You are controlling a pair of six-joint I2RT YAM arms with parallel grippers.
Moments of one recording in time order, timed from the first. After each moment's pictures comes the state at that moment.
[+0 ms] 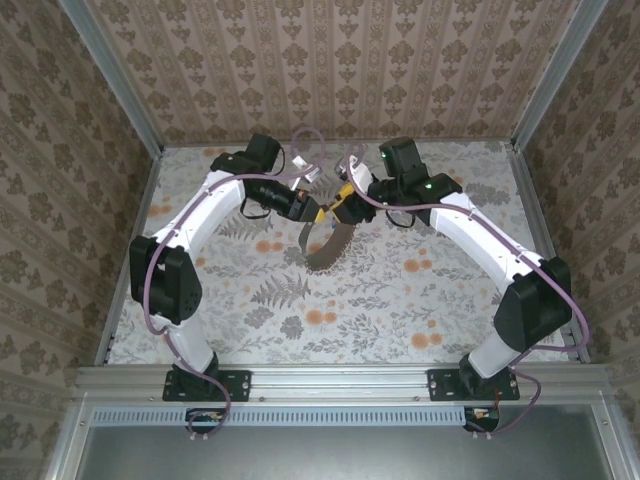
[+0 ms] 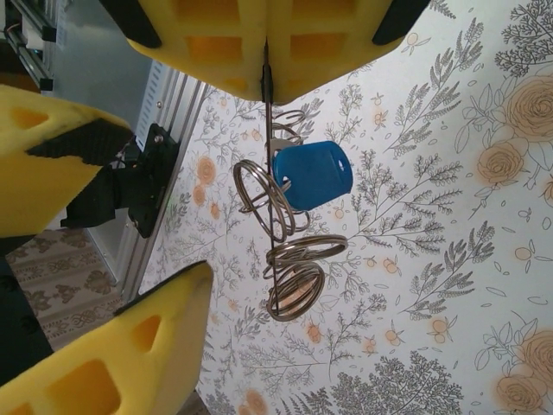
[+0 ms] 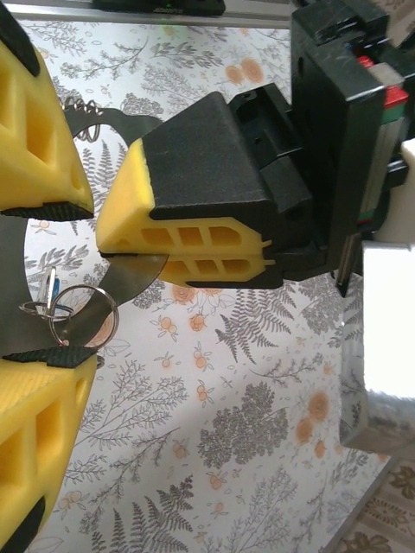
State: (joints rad) left arm -0.45 1.79 1.65 -1.03 0.92 0.14; right arm 0.46 1.60 1.44 -0.54 -0.61 -0.34
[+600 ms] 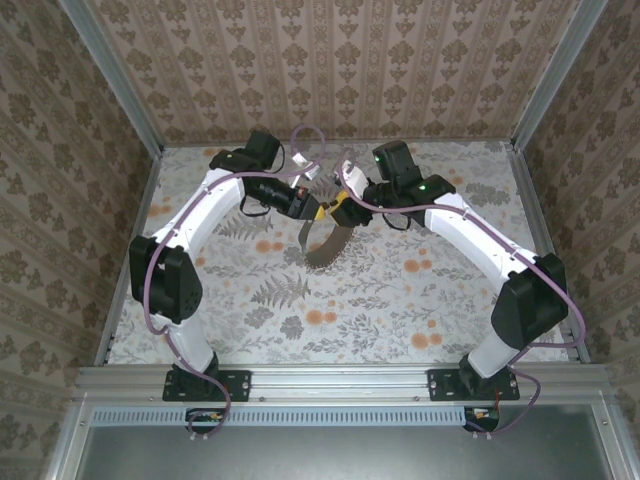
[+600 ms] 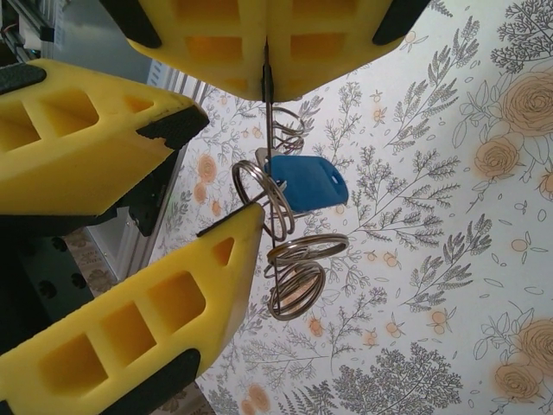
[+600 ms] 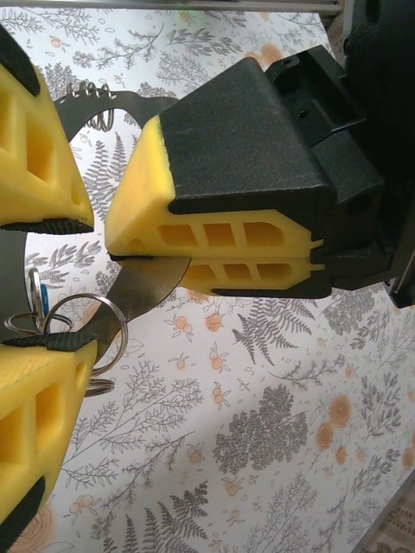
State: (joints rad) left arm -0.45 1.80 1.68 -1.04 0.92 0.15; right arm 0.48 1.62 1.44 -0.56 -0.56 -0.35
